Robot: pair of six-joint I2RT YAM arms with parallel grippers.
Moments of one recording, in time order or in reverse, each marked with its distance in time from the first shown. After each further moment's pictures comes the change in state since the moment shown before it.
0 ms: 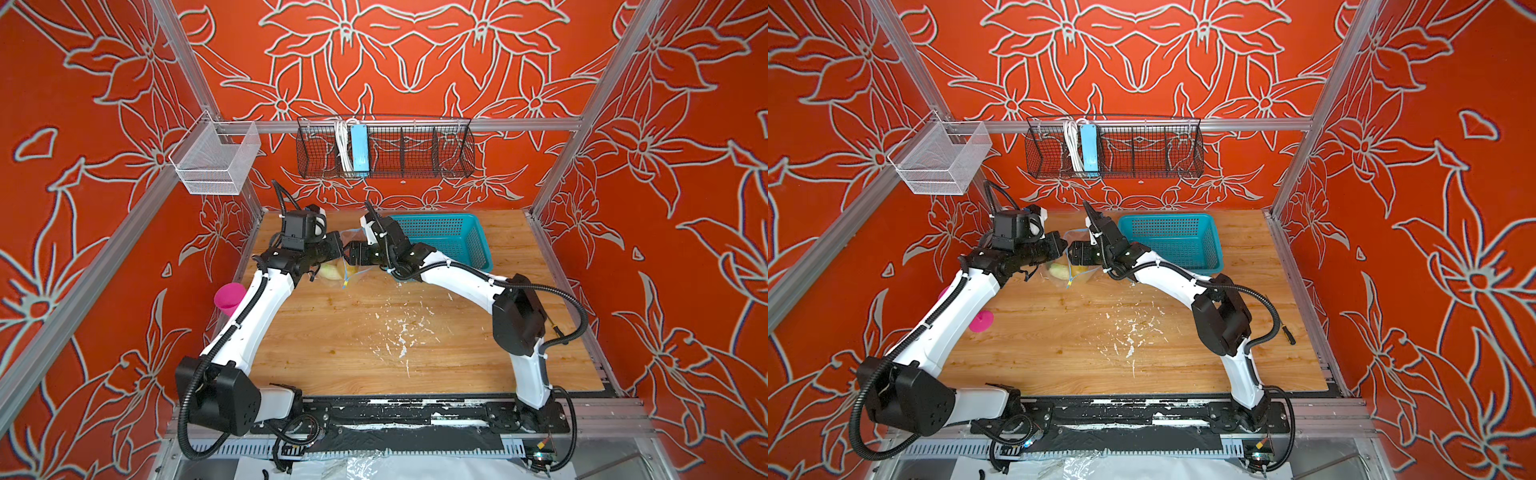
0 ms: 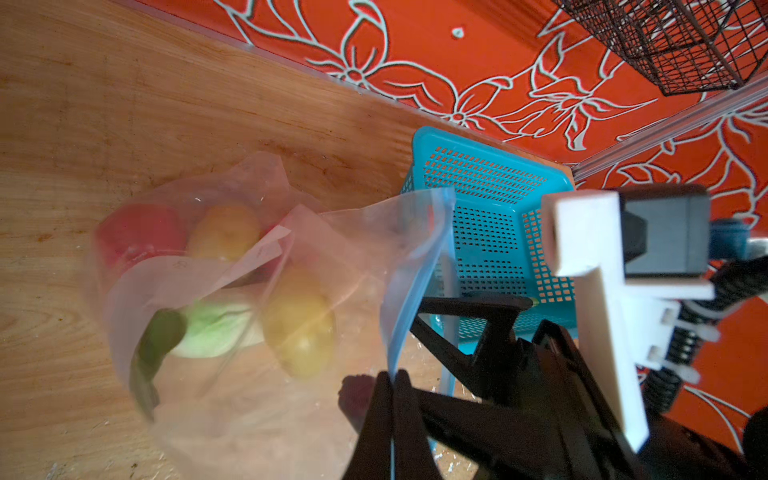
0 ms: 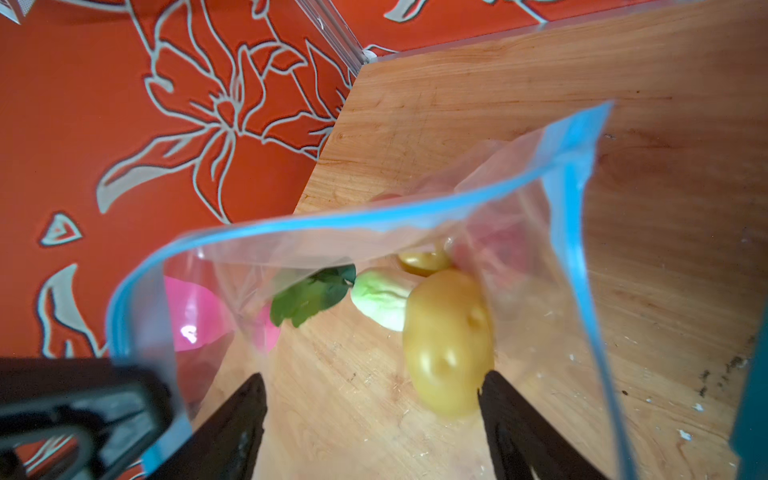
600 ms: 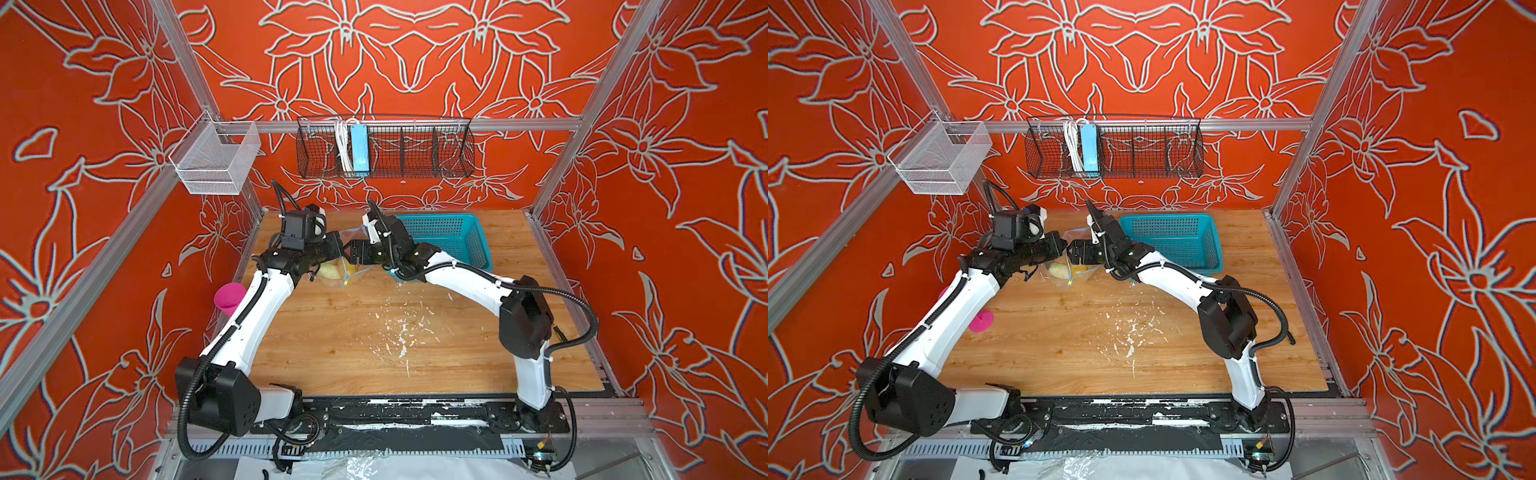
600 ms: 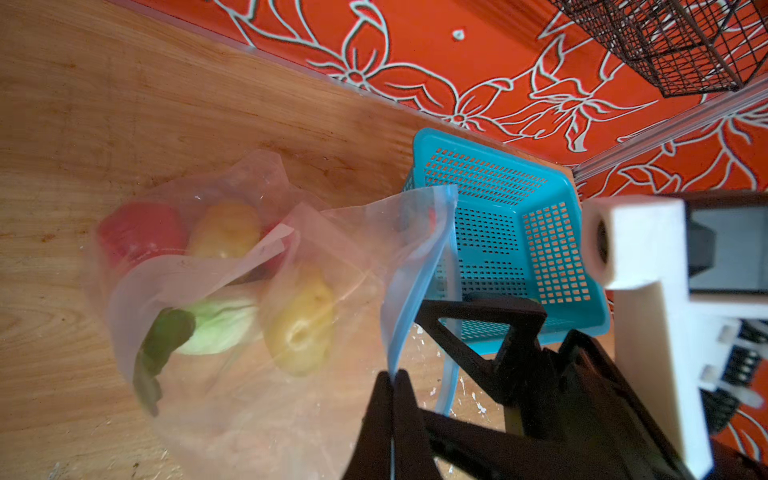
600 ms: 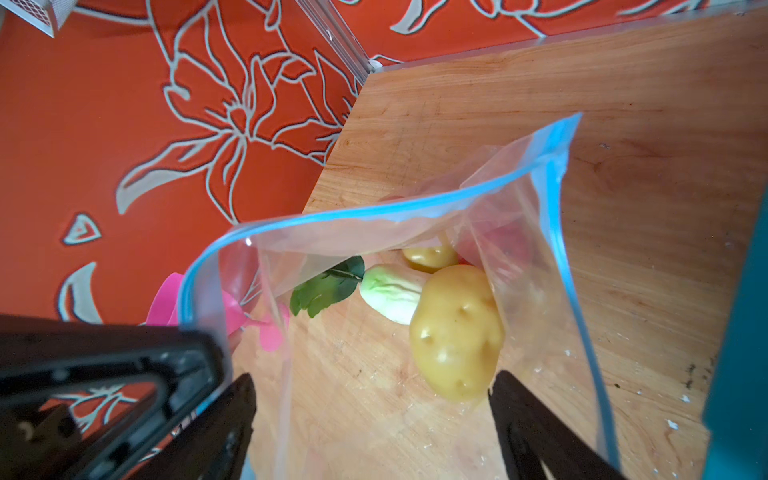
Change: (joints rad) left arm 0.000 -0.001 0.000 0.000 -0.004 0.000; right arm 0.000 -0.056 -0.042 0.004 0.002 0.000
